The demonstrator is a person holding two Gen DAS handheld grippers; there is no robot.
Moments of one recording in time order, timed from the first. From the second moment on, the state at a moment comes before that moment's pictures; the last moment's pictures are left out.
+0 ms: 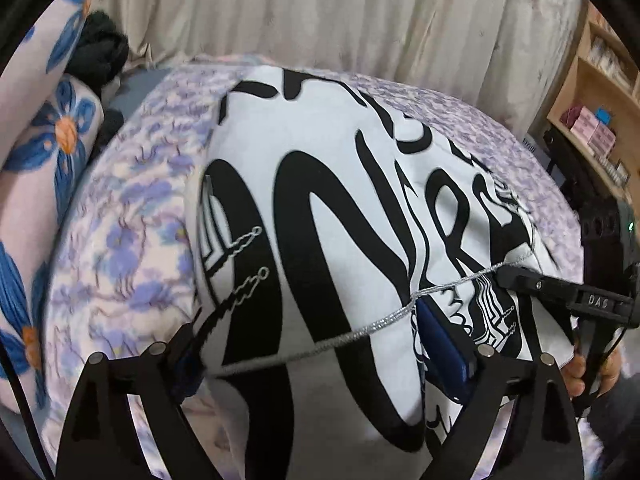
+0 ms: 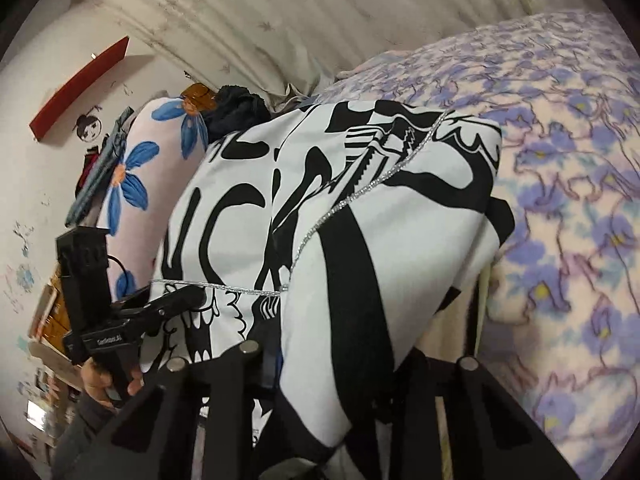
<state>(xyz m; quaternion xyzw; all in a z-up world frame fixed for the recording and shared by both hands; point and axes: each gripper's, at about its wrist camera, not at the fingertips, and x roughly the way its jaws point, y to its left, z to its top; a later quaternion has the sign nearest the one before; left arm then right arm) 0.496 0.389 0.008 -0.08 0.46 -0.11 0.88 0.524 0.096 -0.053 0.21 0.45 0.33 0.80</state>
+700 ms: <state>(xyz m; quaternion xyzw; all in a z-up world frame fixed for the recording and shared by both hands) 0.436 0.372 0.044 -0.06 0.37 0.01 0.93 0.486 0.052 -0.026 0.12 0.41 0.23 0.87</state>
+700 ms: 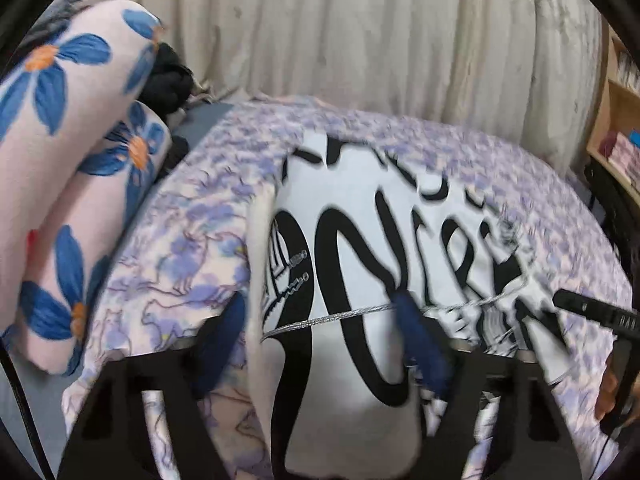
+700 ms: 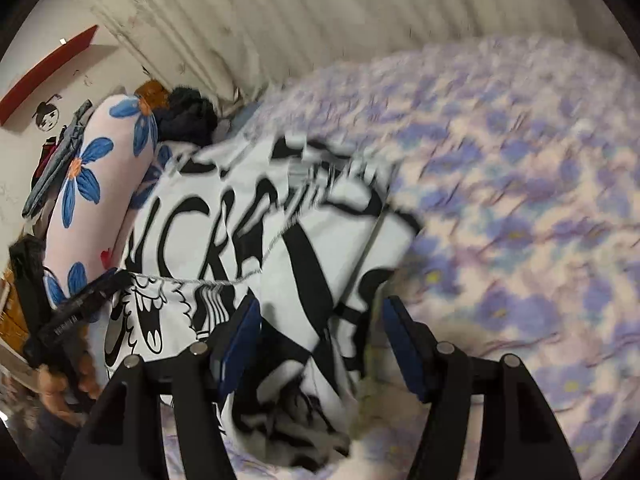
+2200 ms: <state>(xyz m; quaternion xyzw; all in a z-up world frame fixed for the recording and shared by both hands) 0.197 0.212 0.131 -0.12 0.44 0.02 0.89 0.262 -0.042 0.076 0.04 0.51 0.13 0.85</state>
